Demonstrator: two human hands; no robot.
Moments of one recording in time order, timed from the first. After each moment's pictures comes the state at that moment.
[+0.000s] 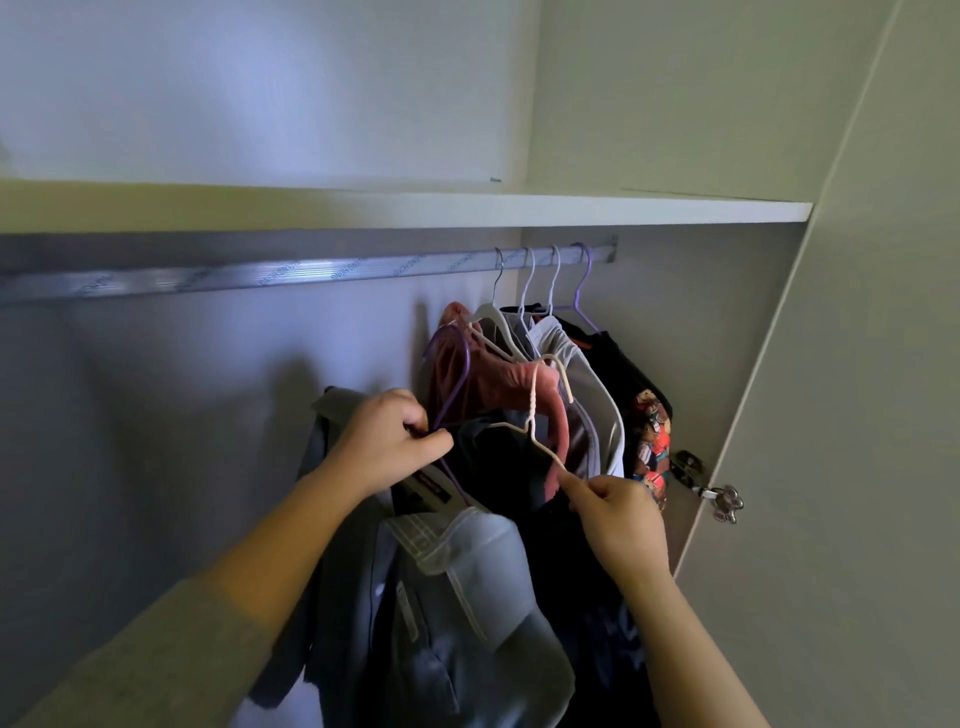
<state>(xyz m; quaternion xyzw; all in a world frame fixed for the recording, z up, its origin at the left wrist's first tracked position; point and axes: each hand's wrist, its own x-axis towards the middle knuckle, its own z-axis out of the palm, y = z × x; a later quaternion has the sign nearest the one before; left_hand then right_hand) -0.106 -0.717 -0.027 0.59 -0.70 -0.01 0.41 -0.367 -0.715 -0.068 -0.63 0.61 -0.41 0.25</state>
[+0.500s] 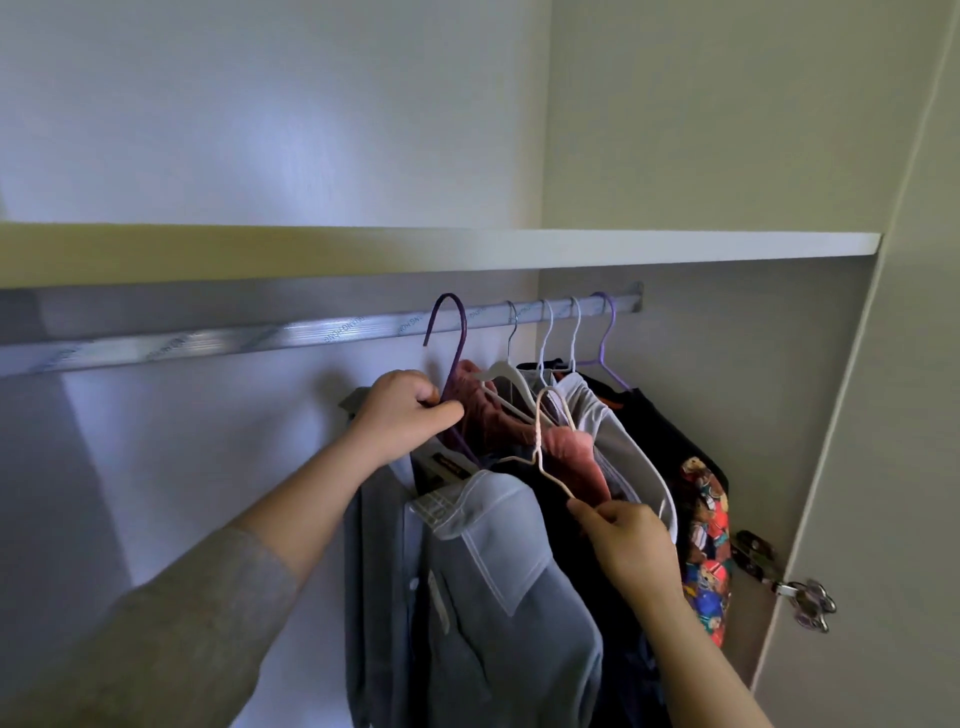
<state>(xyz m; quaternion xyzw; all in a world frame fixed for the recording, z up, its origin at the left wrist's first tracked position) -0.088 -0.821 0.016 0.59 -0.69 0.00 0.43 -0.349 -0.815 -0.078 -0.65 0.60 -0.40 0.25</state>
